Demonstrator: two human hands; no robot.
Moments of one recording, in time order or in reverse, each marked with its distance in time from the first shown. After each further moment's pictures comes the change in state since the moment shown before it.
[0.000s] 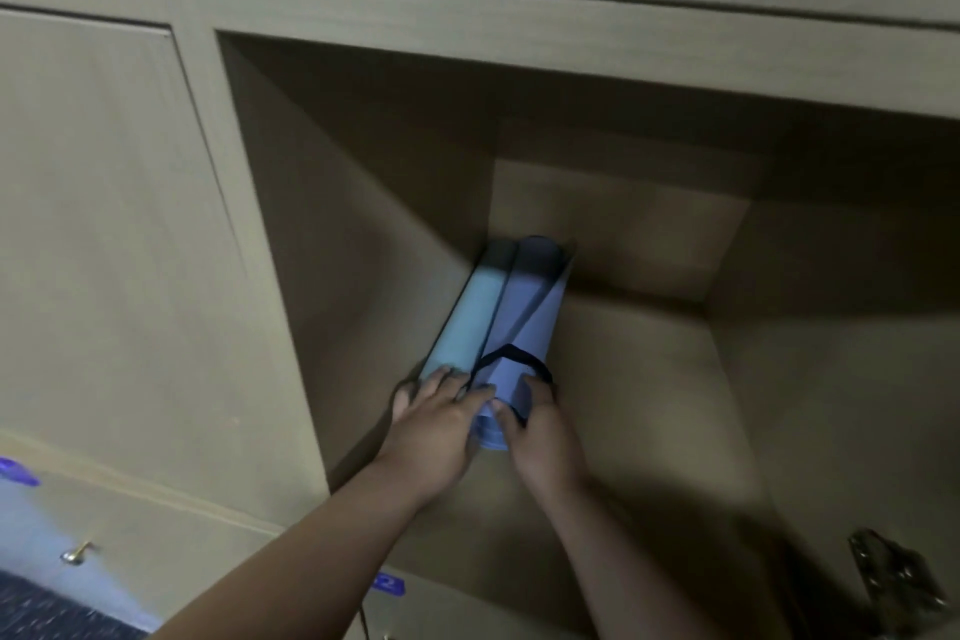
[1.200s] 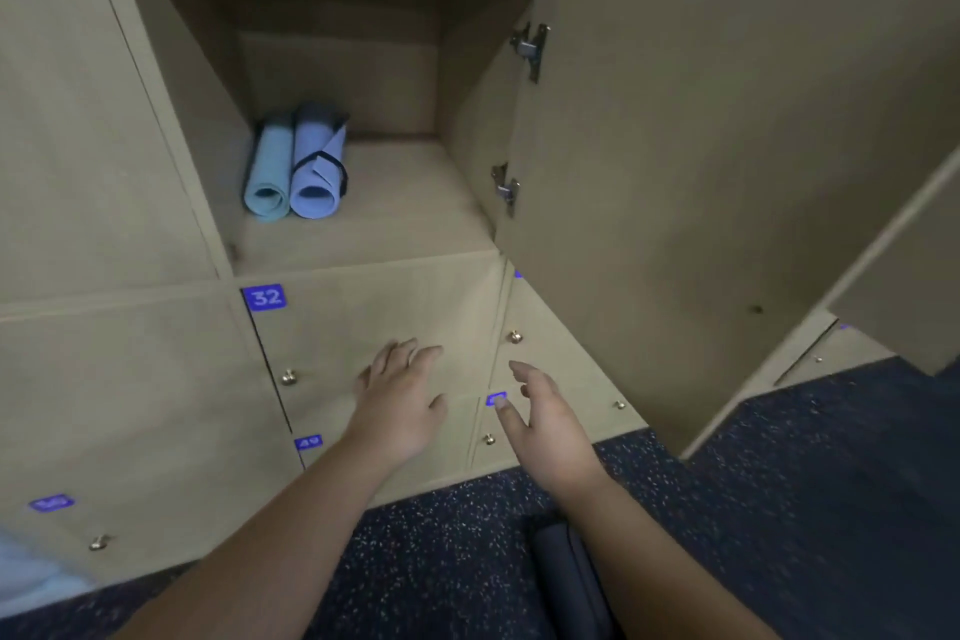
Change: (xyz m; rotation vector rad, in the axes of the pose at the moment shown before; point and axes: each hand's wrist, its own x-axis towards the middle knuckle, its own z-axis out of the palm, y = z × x) left_hand -0.352 0.123 0.029 -0.273 -0.181 0.276; right_hand -0.494 0.017 -0.081 0.025 0.229 0.300
